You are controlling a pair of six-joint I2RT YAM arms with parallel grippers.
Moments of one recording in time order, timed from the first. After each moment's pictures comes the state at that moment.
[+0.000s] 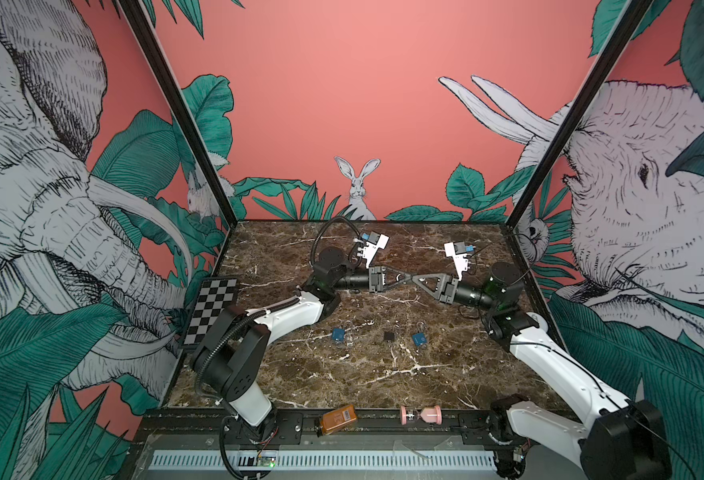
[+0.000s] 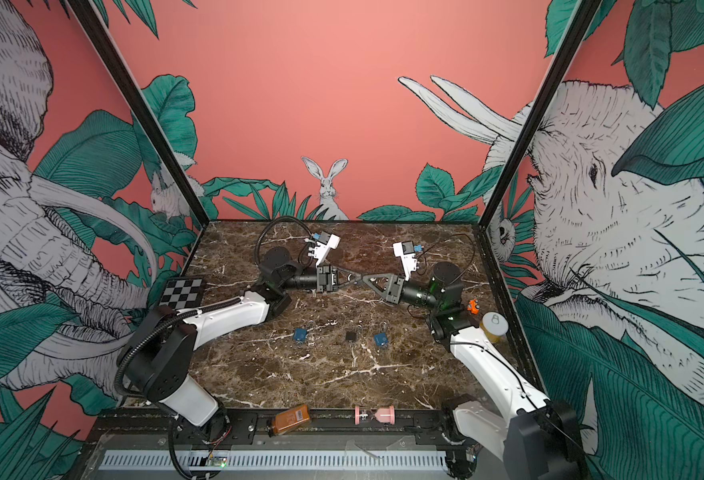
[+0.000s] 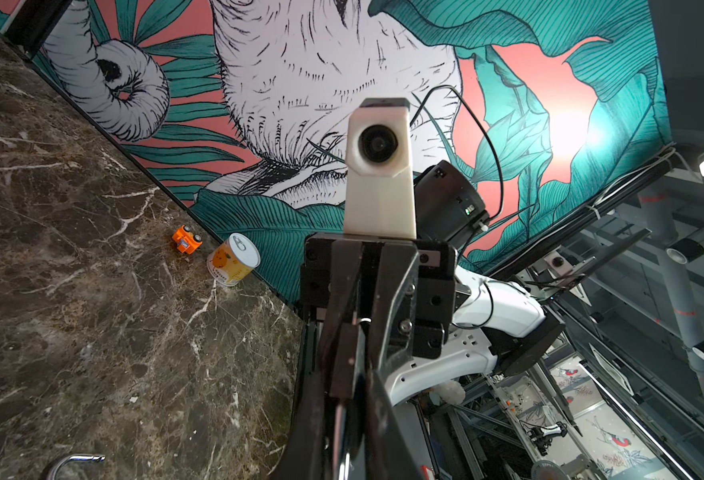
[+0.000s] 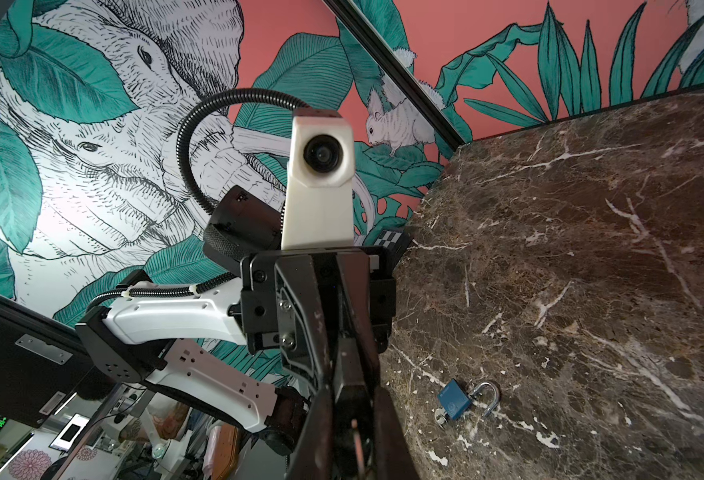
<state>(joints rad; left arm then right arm) -0.66 1.62 0.97 0.82 1.00 -0.99 0.31 1.08 0.69 0.34 -0.91 0.76</state>
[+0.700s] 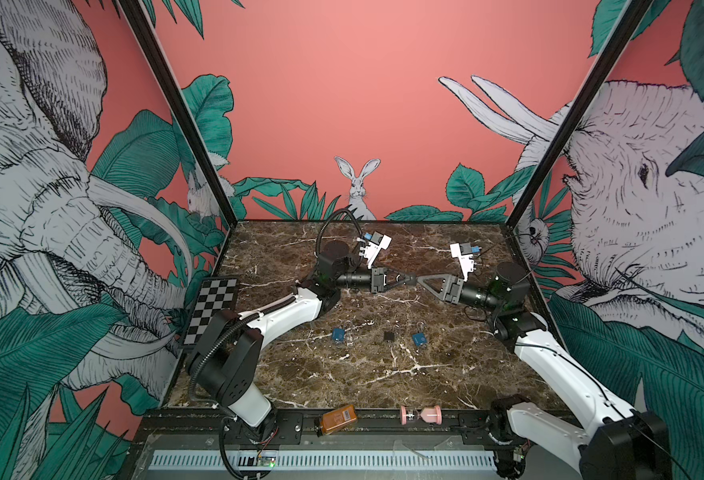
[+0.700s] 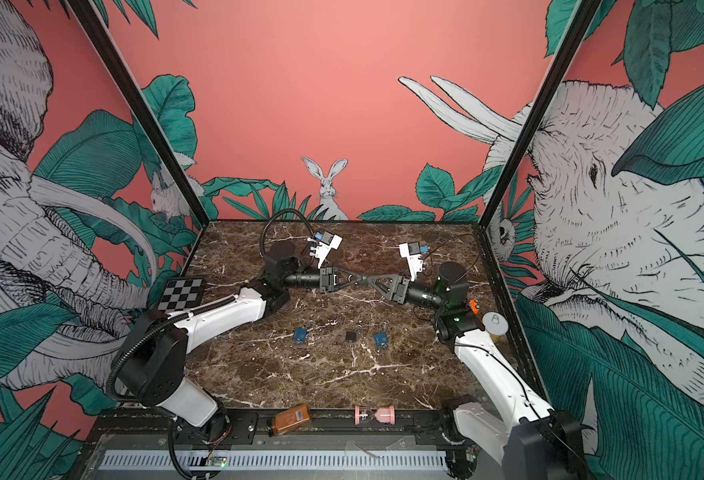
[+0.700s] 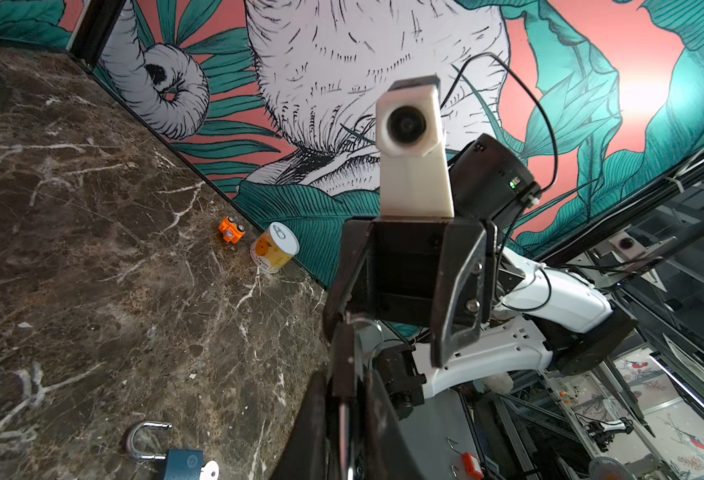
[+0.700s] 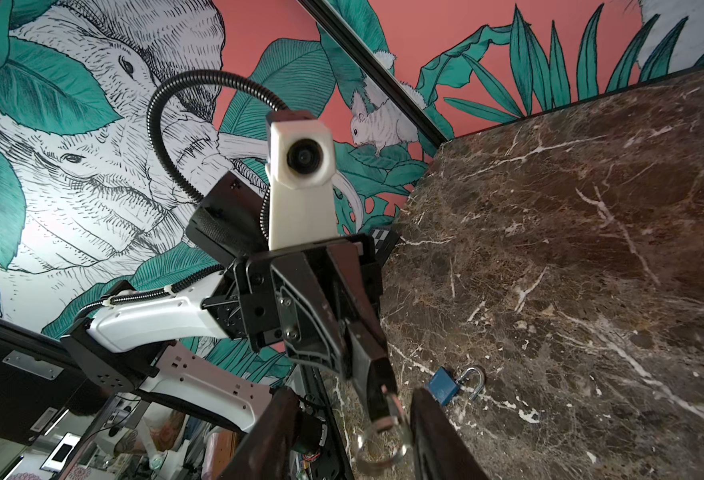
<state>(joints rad) -0.65 1.59 1.03 0.52 0.97 -0.73 0.27 1.04 0.69 0.25 -0.95 0.76</state>
